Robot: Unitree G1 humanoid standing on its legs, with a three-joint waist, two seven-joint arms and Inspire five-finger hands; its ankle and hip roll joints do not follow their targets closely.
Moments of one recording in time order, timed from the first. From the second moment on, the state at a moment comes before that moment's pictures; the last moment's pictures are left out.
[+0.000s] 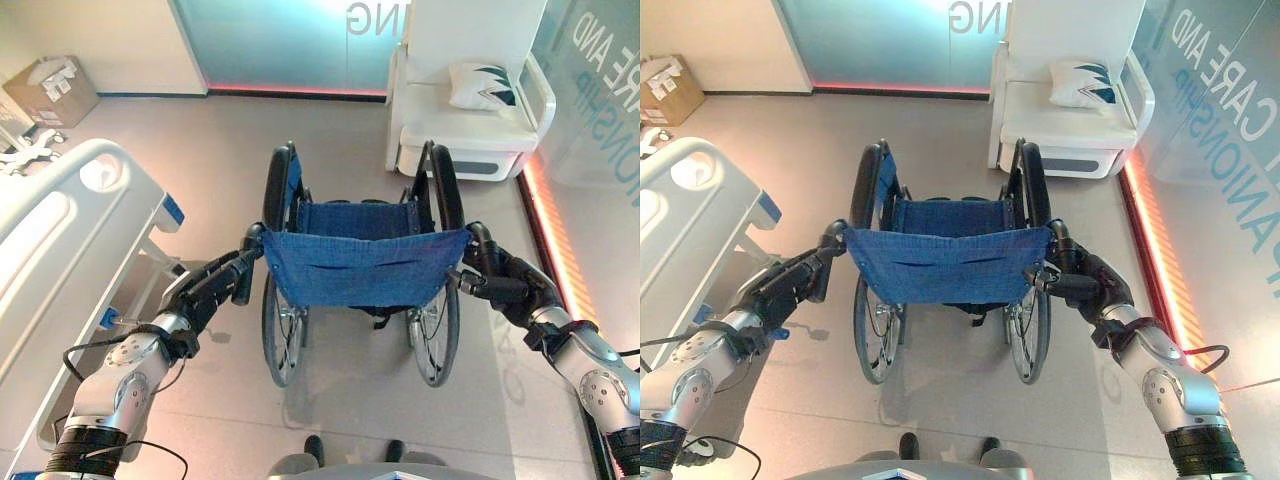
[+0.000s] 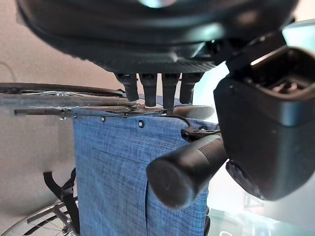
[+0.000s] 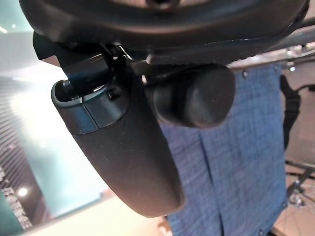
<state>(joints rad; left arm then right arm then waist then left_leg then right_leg) 0.03 0.72 0.04 0.08 -0.74 0.32 -0.10 0.03 -0.72 -0.03 0.00 0.92 0.28 0.08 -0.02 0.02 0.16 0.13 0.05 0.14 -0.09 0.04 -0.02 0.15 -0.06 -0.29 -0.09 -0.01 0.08</state>
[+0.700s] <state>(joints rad) -0.01 0.72 0.02 -0.02 -0.78 0.31 -0.08 0.03 -0.72 -0.03 0.00 0.91 0.28 0.07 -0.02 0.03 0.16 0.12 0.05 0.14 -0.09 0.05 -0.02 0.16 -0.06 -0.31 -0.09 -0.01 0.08</state>
